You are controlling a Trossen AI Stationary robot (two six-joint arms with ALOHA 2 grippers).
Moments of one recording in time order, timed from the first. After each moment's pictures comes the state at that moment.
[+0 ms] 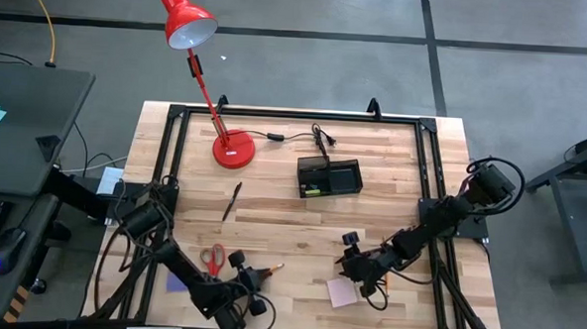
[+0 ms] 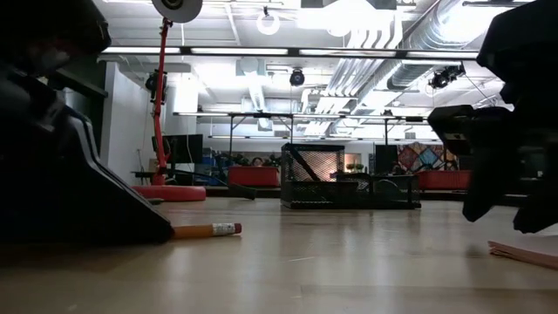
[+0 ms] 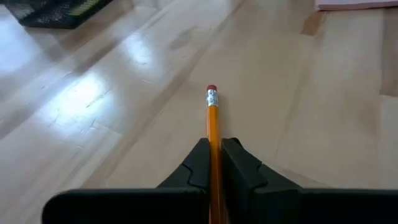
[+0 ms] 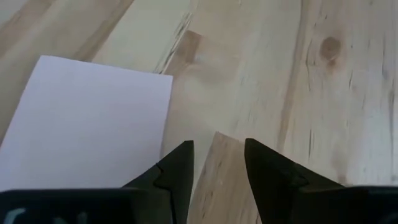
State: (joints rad) left arm -0.72 2.20 1.19 -0.33 -1.04 -1.13; right arm 0.64 1.66 0.62 0.17 0.29 0.11
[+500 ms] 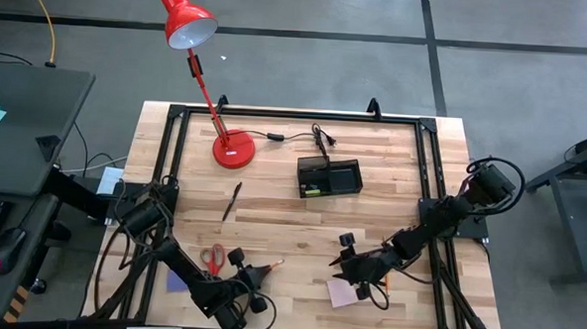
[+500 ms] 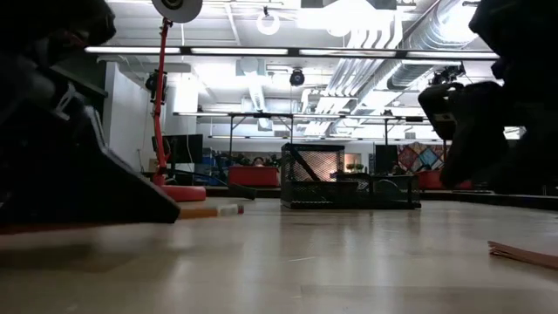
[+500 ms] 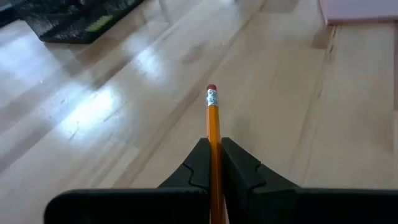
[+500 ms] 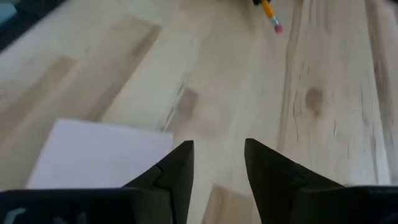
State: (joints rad) left arm -0.72 2.18 1.19 -0.32 -1.10 -1.10; right arm 0.64 1.66 0.62 0.32 0.32 0.07
